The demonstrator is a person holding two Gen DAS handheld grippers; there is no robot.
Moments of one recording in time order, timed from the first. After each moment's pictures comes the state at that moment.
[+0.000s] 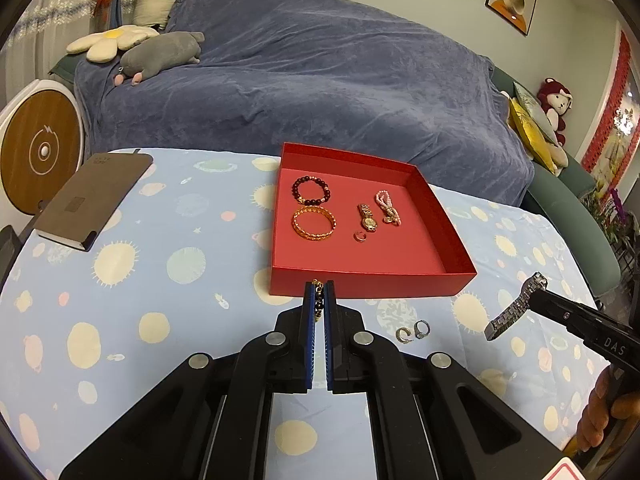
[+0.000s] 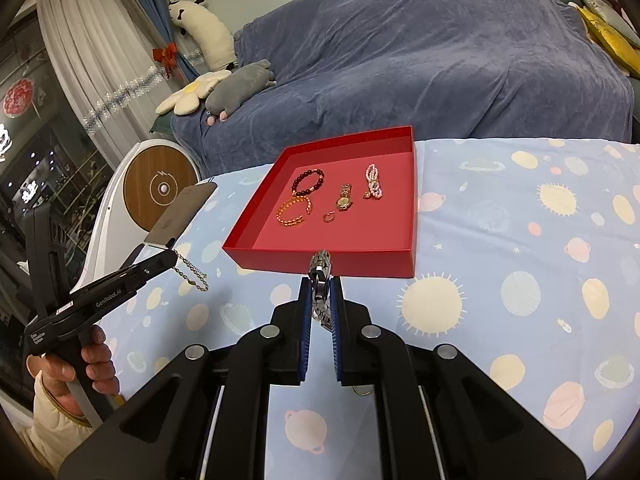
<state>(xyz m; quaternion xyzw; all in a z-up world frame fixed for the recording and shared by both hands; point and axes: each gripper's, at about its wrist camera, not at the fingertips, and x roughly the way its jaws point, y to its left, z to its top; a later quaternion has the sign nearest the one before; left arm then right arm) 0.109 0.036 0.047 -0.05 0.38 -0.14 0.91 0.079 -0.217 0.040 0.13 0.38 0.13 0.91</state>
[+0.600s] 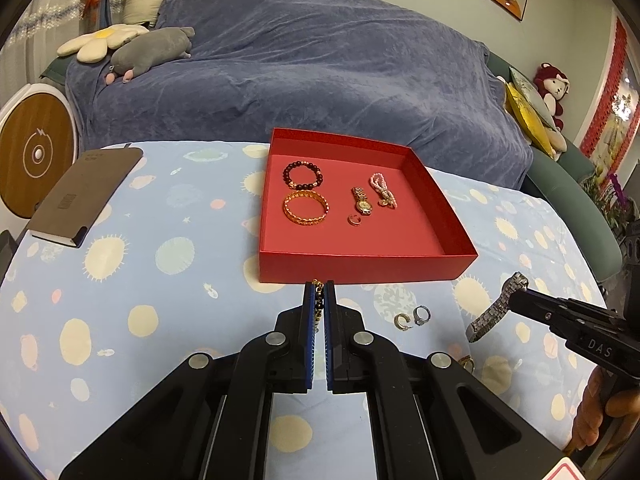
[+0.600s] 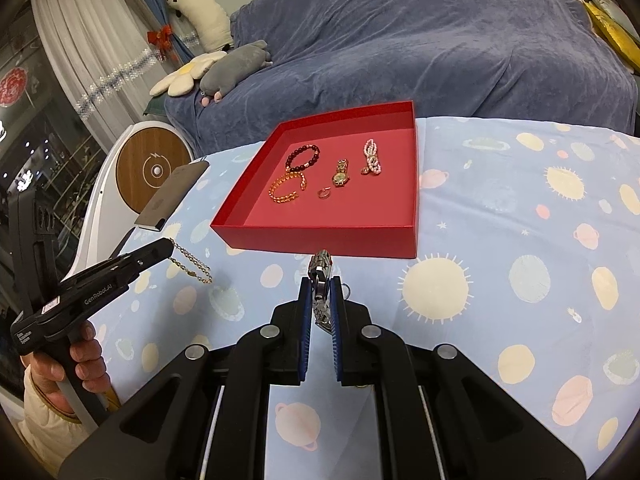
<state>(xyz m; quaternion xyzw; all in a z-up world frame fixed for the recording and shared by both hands) 0.109 0.024 0.034 -0.03 0.40 -0.15 0.90 0.088 -0.207 0.017 0.12 0.41 0.13 0.89</state>
